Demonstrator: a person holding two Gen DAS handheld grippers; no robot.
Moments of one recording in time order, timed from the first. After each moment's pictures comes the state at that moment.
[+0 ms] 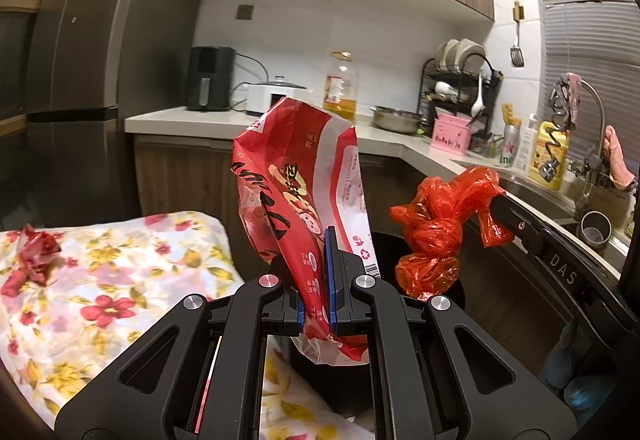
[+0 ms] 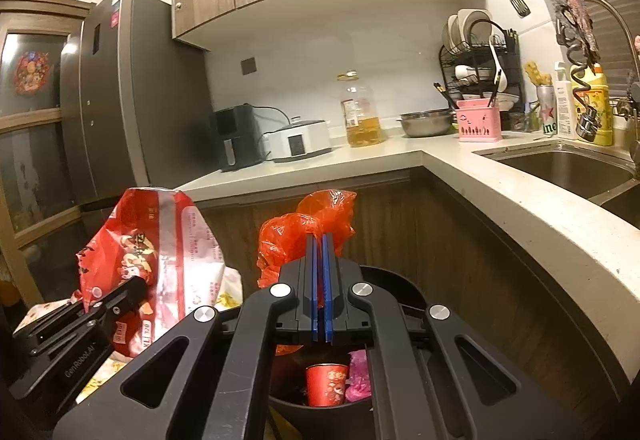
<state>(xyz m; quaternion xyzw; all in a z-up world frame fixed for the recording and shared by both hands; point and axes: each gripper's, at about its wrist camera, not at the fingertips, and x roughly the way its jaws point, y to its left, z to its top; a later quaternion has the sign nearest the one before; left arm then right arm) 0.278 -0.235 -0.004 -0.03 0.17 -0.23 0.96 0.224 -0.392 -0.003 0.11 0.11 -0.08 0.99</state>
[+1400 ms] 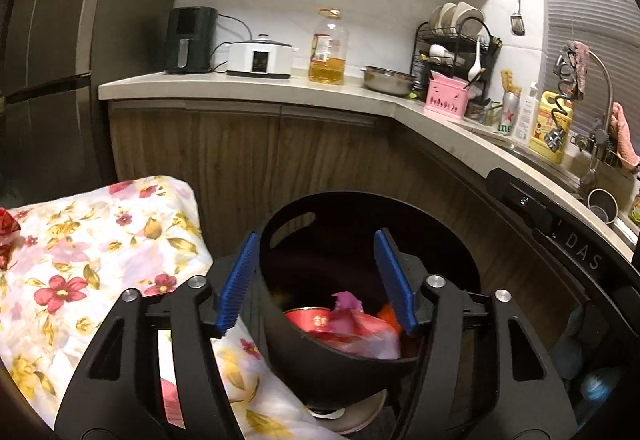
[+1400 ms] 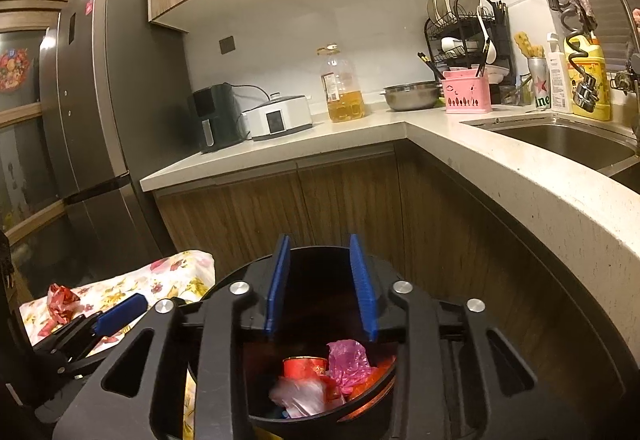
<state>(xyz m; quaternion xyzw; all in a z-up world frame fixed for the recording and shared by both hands) 0.317 -0.270 -0.049 -0.02 0.23 -0.24 0.94 0.249 -0.412 -0.030 0.13 0.14 -0.09 0.98</state>
